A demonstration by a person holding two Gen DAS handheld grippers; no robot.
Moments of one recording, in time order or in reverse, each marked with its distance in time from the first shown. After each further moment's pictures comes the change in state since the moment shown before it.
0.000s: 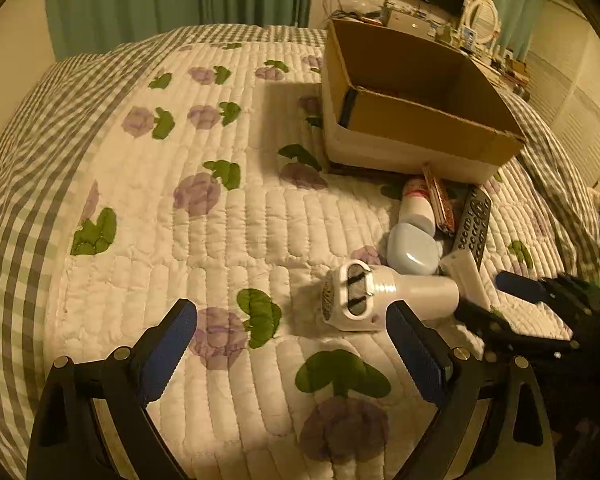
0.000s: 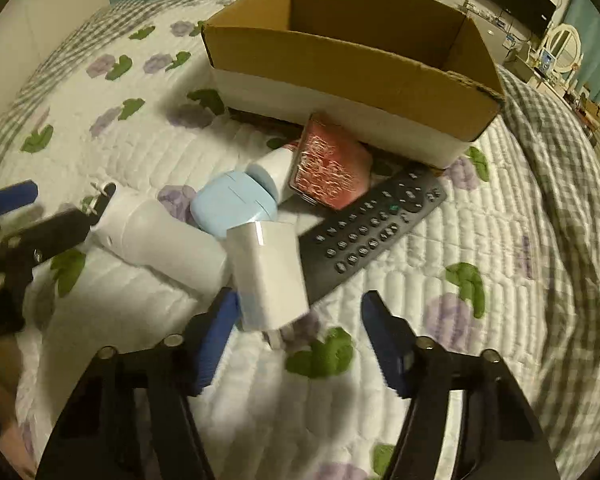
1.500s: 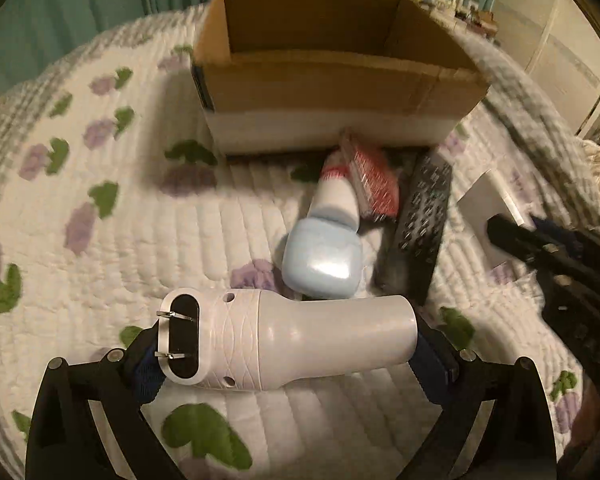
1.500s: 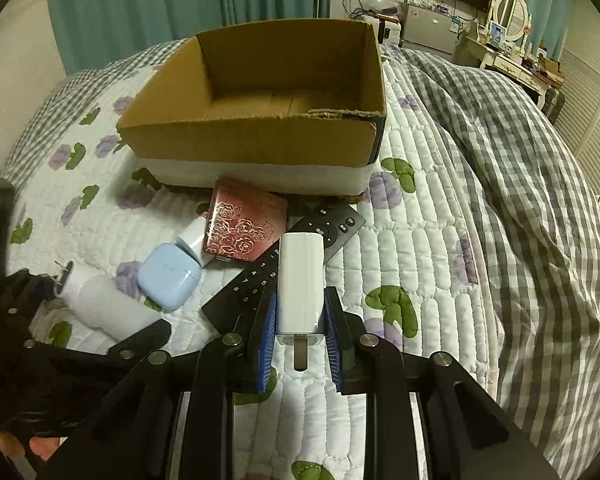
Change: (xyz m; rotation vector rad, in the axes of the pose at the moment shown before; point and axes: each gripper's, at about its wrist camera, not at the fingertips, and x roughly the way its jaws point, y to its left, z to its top) left arm 0.030 -0.077 0.023 0.137 0.077 -0.052; right arm -0.029 -0.064 0.012 0.193 -0.104 -0.024
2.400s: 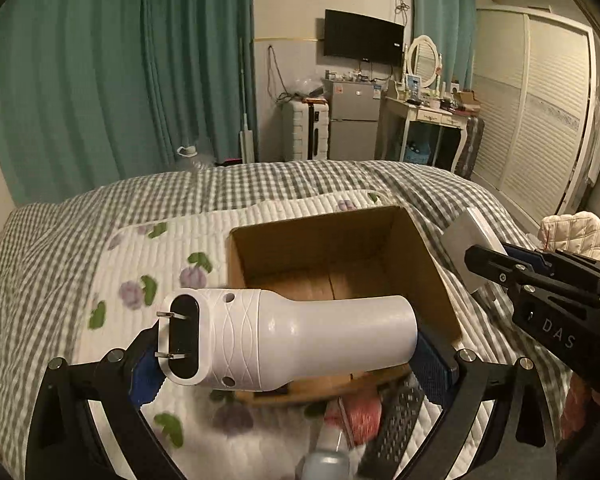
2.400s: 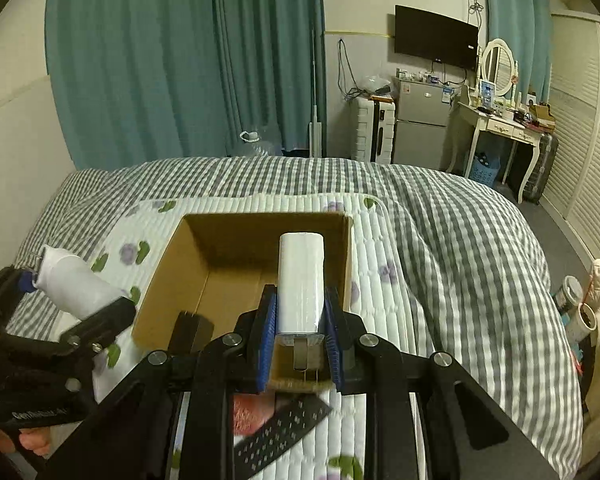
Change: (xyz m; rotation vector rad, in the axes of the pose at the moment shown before) left arm -0.071 0.005 0.158 0.055 -0.381 0.024; right arm -0.059 -0.039 0.148 0.037 -0.285 0.042
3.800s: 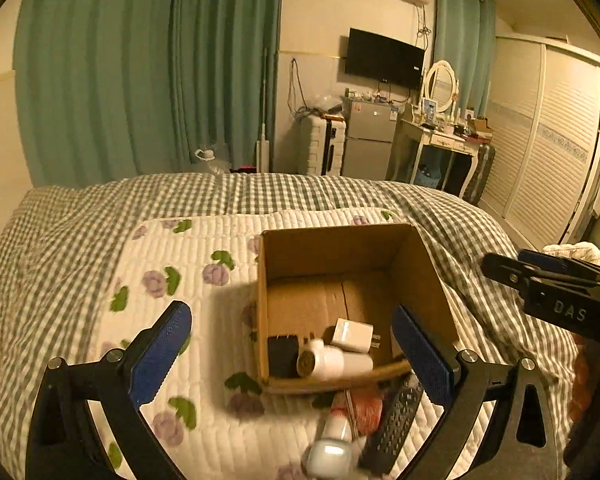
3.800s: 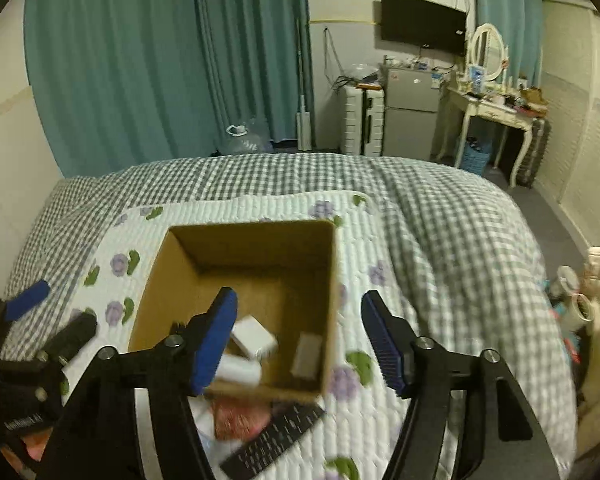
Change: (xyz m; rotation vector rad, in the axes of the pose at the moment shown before) left arm -0.050 0.025 -0.016 -0.103 -0.056 0.027; right arm -0.014 -0.008 0.013 0.038 0.043 -0.051
